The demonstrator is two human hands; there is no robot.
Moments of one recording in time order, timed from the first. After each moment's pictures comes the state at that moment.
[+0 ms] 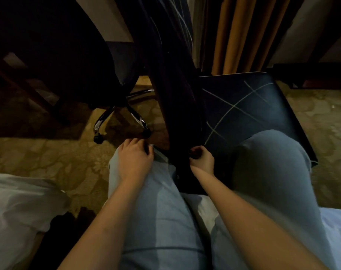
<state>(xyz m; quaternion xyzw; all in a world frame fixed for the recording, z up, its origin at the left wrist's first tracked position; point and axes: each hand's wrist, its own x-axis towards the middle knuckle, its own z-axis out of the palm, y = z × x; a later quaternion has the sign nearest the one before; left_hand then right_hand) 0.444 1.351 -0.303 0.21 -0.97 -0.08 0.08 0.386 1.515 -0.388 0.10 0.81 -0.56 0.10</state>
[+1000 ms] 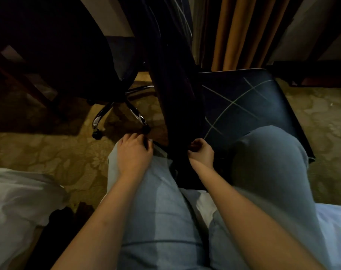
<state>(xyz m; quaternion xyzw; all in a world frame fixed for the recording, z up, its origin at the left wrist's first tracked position) 0.445 1.352 -0.303 0.19 -0.97 -0.08 0.08 0.386 1.517 -0.376 0.10 0.80 -0.58 0.09</state>
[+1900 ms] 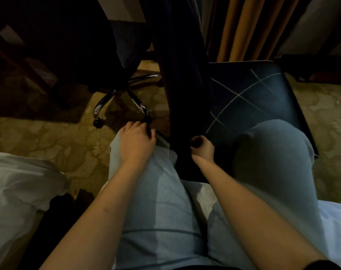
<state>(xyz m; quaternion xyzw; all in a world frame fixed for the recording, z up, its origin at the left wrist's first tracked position) 0.442 1.351 -0.306 0.19 -0.97 -0.09 0.09 0.384 1.514 -0.397 0.10 0.84 -0.52 0.11</state>
